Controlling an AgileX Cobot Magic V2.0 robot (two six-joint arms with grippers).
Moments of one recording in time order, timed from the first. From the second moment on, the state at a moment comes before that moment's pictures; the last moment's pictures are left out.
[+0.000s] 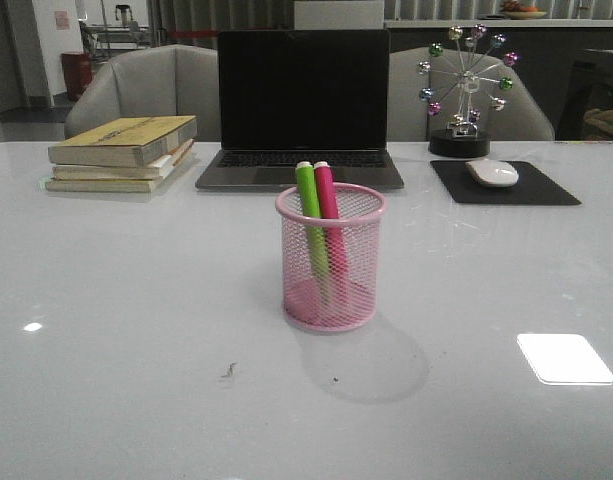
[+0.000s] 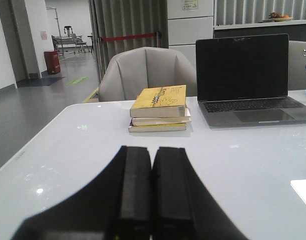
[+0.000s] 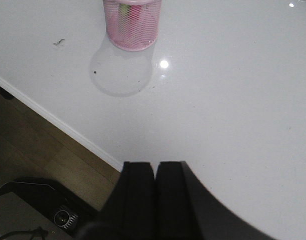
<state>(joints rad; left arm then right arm) -0.06 0.00 0.01 0.02 0.04 0.03 0.61 0.65 -0.64 -0.12 0.81 0.13</state>
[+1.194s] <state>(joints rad) -0.06 0.00 0.01 0.02 0.04 0.03 0.00 -0.01 0.03 -0.03 0.05 0.13</state>
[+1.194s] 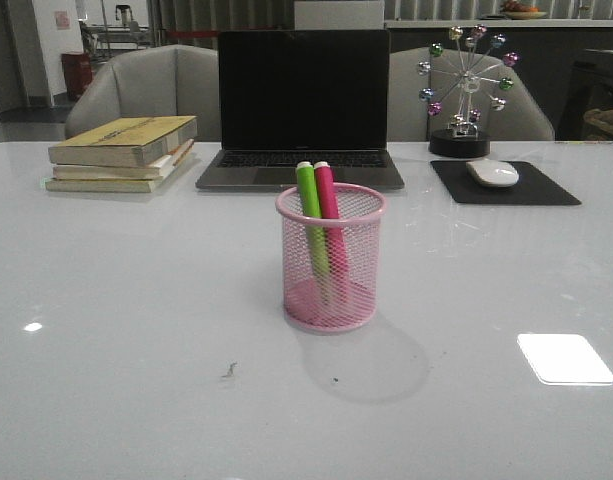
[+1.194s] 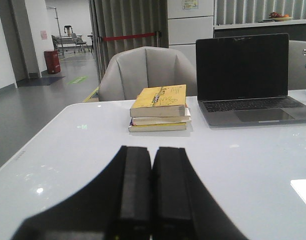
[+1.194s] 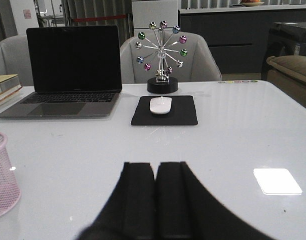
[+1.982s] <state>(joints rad) -0.06 0.00 0.01 0.02 0.04 0.03 0.00 -0.01 0.03 -0.04 0.03 0.13</state>
